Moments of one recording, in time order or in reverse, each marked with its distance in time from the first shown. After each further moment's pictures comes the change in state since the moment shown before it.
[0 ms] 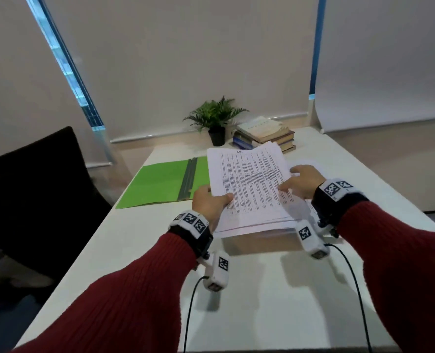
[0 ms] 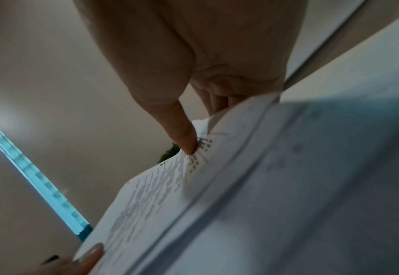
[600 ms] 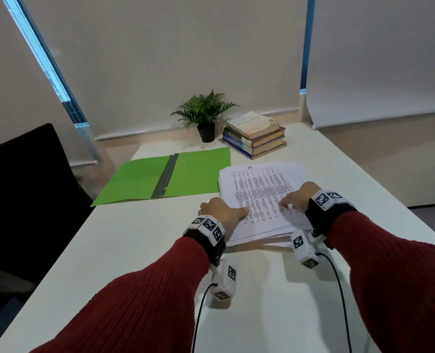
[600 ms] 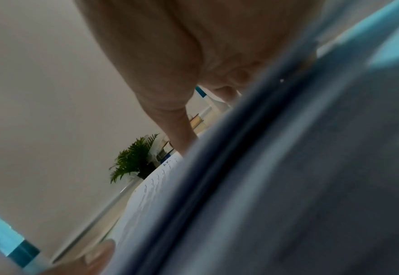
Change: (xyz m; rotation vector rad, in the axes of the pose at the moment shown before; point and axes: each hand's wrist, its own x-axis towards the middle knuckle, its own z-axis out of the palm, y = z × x) left_hand 0.007 -0.020 0.061 0.716 0.003 -0.115; right_hand 0.037 0.063 -0.006 -0.310 -0.052 0.182
